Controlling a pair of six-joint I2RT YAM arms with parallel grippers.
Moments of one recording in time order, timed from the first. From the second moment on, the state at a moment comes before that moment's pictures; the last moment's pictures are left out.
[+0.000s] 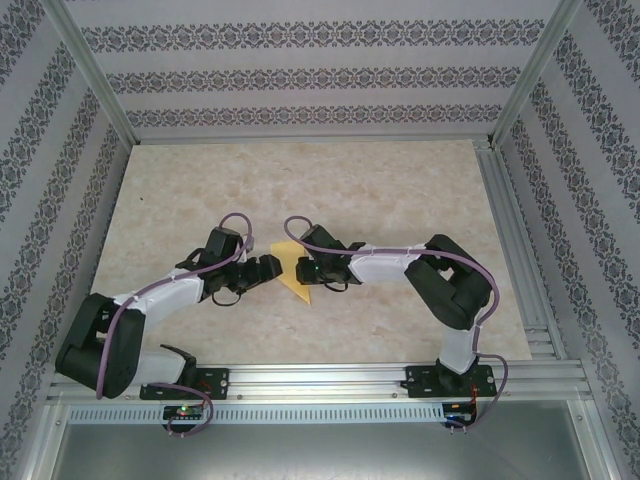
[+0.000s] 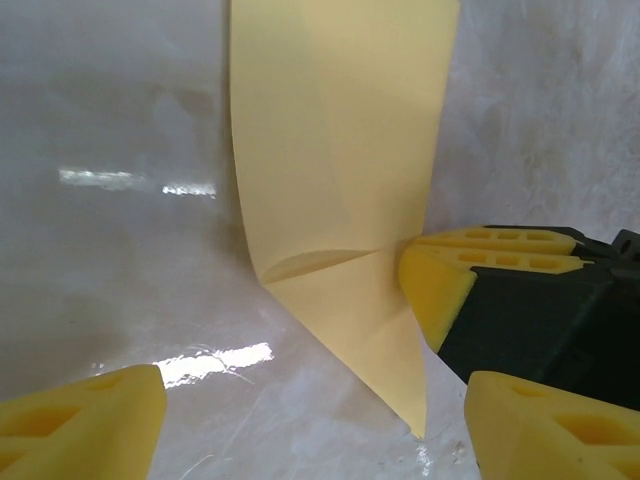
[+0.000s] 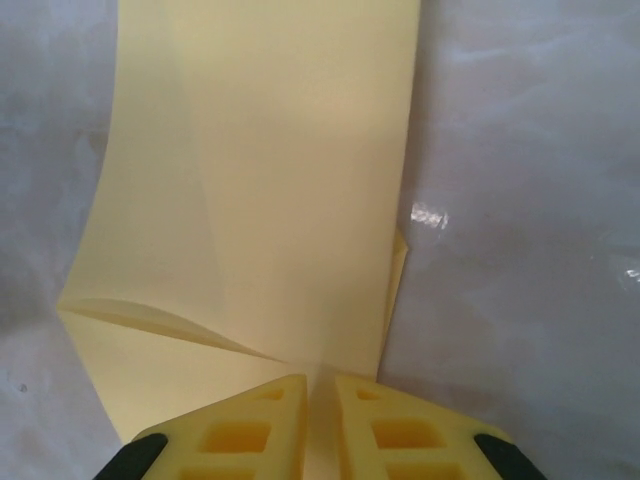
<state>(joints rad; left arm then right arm) -0.39 1.33 0.55 -0.15 0.45 -0.77 0.84 1.87 1.00 -0.11 -0.12 0.69</state>
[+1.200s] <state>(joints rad) -0.45 1.52 0.57 0.04 0.48 -0.90 0.79 1.84 0.86 0.13 -0.22 0.75</state>
